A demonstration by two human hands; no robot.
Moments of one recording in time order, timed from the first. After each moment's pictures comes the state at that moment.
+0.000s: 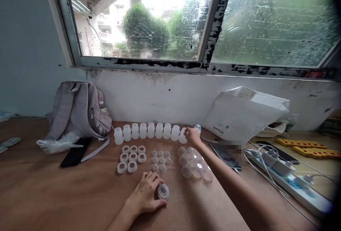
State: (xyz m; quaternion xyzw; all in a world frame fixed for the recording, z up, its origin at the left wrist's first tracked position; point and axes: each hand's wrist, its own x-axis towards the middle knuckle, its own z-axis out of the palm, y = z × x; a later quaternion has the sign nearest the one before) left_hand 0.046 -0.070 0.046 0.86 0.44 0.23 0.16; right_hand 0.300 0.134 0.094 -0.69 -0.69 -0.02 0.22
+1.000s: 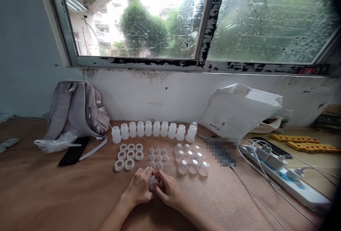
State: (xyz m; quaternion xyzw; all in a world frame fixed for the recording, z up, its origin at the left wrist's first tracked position) left_hand 0.044 -0.068 0.048 0.84 0.47 0.23 0.09; right_hand 0.199 -0.065 0.040 -0.39 -0.83 0.22 0.34
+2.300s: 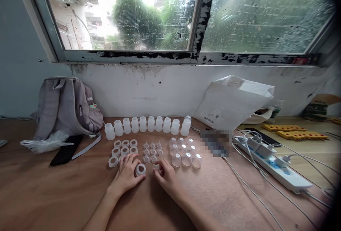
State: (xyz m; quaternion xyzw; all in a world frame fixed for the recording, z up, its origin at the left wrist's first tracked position) left_hand 0.020 -0.050 0.043 0.82 0.53 0.23 0.02; right_hand 0.211 -0.053 0.029 -0.48 -0.74 0.23 0.43
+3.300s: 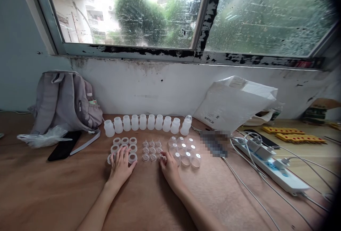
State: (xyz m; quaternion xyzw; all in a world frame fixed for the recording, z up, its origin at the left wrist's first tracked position) left_hand 0.010 -0.036 0.020 0.71 0.66 0.24 -0.12; right_hand 0.220 -0.023 0.012 -0.57 -0.68 0.16 0.42
